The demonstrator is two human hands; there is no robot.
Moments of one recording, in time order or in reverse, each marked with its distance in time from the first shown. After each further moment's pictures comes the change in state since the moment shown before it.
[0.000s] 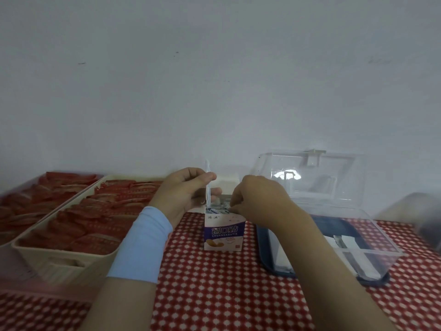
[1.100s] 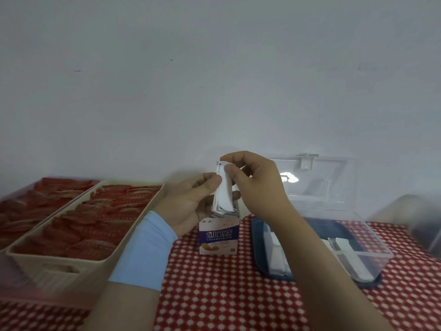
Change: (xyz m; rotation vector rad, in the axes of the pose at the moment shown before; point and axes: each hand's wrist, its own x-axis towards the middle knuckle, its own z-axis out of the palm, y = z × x) left_hand -0.011 0.006 0.020 -0.207 -0.279 -0.100; right_hand -0.009 -0.006 -0.017 1.032 0.462 -0.058
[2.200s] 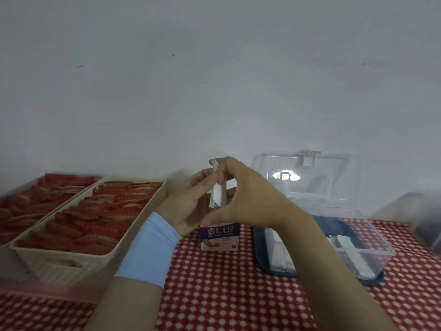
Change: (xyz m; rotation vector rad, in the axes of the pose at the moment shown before) left_hand -0.009 -0.002 0.005 -0.132 -0.021 0.022; right_hand -0.011 -0.005 -0.004 -0.291 -0.440 -0.060
